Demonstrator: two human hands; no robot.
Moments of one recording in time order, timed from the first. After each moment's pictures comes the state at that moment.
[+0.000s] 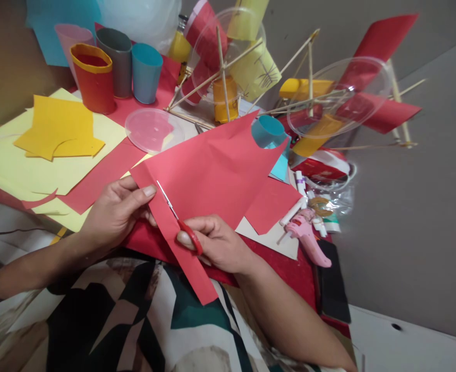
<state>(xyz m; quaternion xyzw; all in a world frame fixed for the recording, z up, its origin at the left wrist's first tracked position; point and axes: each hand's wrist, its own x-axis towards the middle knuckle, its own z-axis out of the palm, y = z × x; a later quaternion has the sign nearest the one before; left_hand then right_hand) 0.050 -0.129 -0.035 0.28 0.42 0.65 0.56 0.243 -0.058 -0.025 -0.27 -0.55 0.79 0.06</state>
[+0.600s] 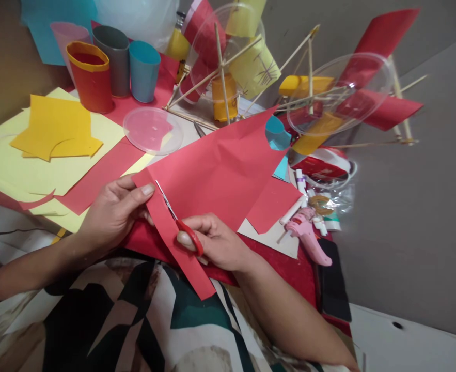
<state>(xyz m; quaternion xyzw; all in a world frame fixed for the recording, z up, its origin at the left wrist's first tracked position) 0.051 -0.128 -0.036 0.28 0.40 0.67 0.56 0.241 -0.053 -0.024 -0.24 -0.58 0.78 0.05</state>
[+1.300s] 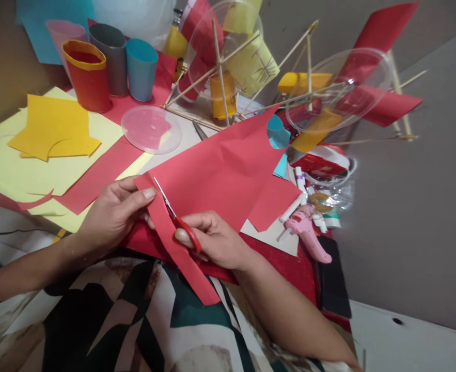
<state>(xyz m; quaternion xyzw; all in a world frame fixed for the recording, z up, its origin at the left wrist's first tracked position) 0.050 -0.129 -0.028 0.30 0.42 0.63 0.57 0.243 -0.054 -0.025 -0.25 -0.56 0.78 0.06</state>
